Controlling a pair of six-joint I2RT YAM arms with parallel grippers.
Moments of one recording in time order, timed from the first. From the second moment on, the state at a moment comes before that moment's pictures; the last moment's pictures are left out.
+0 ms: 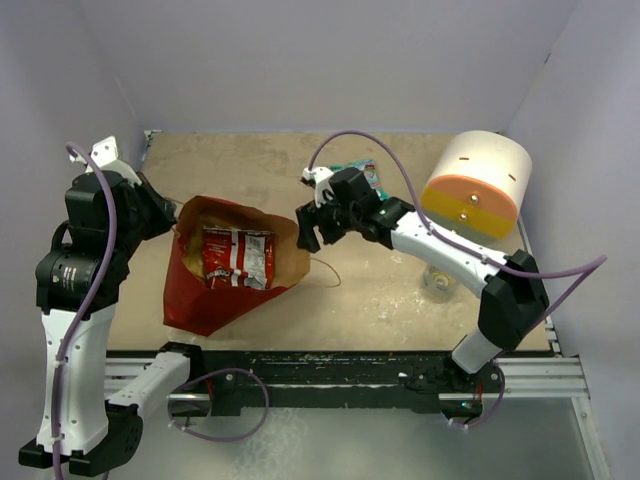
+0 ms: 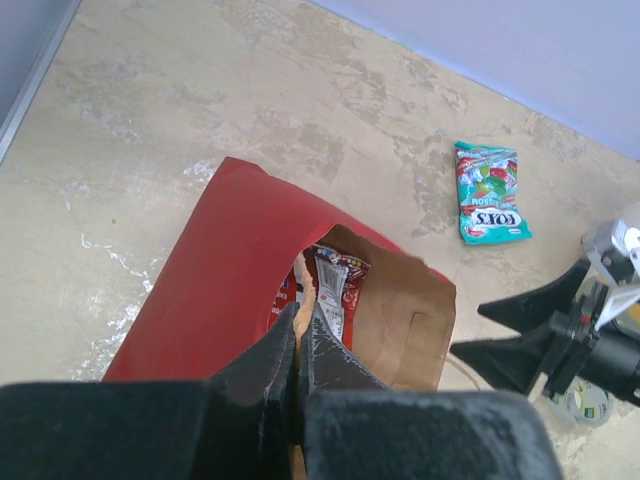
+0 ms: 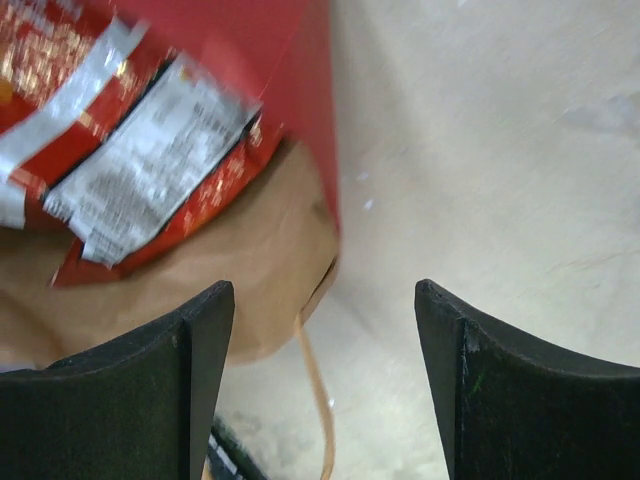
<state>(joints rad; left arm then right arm) -0.14 0.94 1.57 -1.08 -0.16 -0.49 0.75 1.63 1.34 -0.40 -0.20 0.18</state>
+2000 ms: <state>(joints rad) -0.14 0.93 1.52 -1.07 -0.01 -0.48 1.08 1.43 1.36 -0.40 -0.04 0.24</state>
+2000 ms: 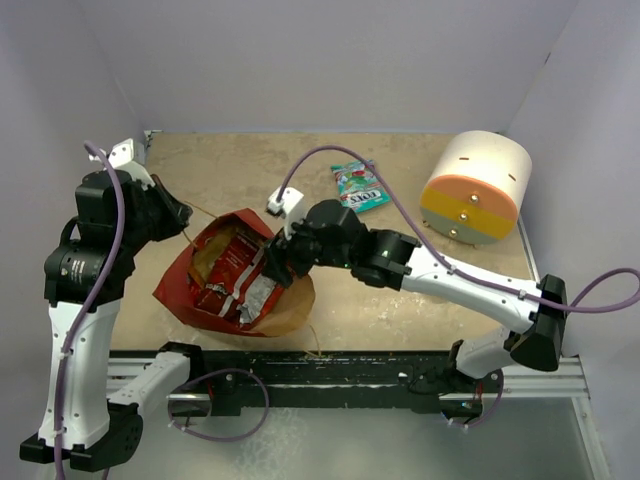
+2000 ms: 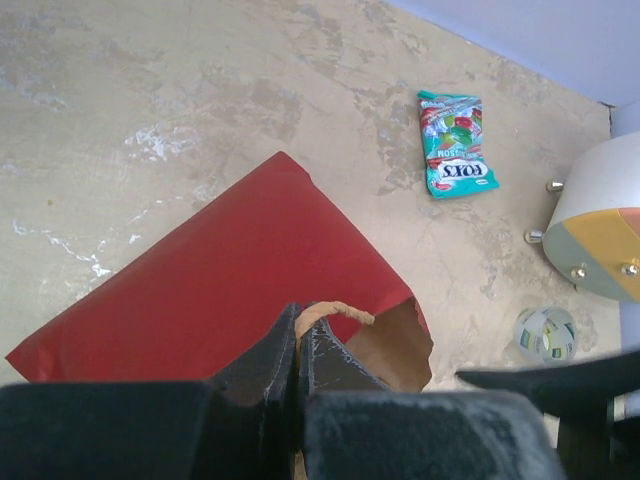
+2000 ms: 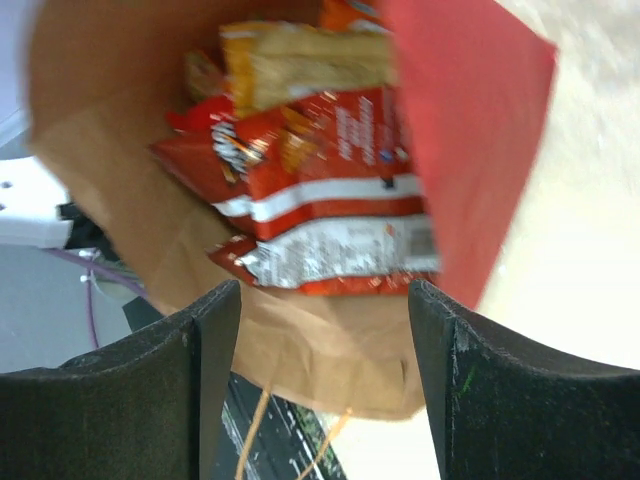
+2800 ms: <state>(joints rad) -0.14 1.01 1.64 -1.18 -0.11 -0.51 1.27 1.81 1.42 -0.03 0.01 -0.07</state>
